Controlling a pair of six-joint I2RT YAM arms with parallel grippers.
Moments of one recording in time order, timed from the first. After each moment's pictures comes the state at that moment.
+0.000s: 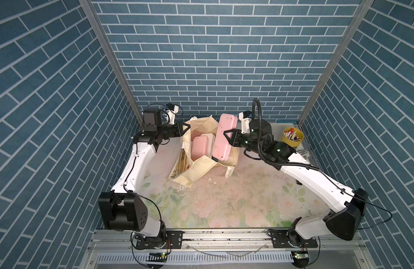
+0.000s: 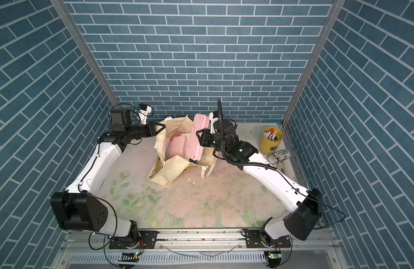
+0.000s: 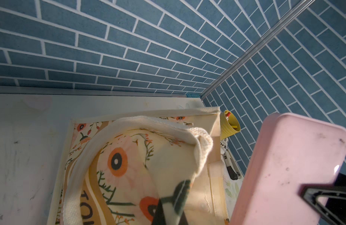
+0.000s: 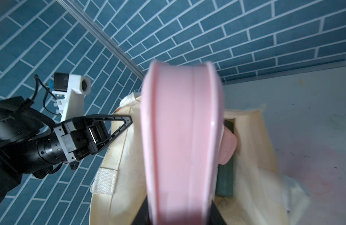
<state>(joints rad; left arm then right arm) -0.03 1.48 1.42 -0.46 0.70 -0.30 0.76 1.41 1.44 -0.38 -0.02 0.64</state>
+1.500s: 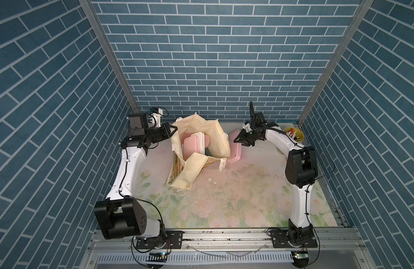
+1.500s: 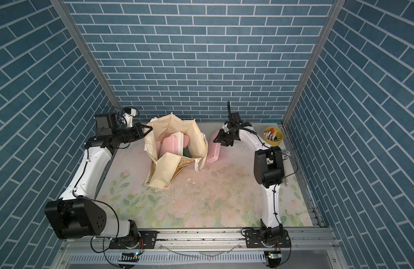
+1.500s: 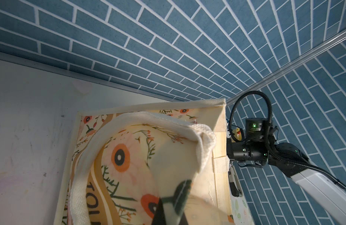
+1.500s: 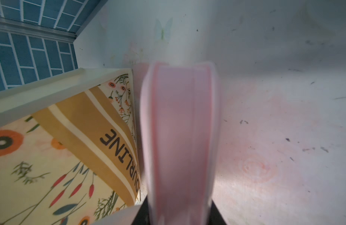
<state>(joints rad) 0.11 1.42 1.37 -0.49 0.72 -0.37 0.36 2.17 1.85 -0.76 -0.59 0.56</state>
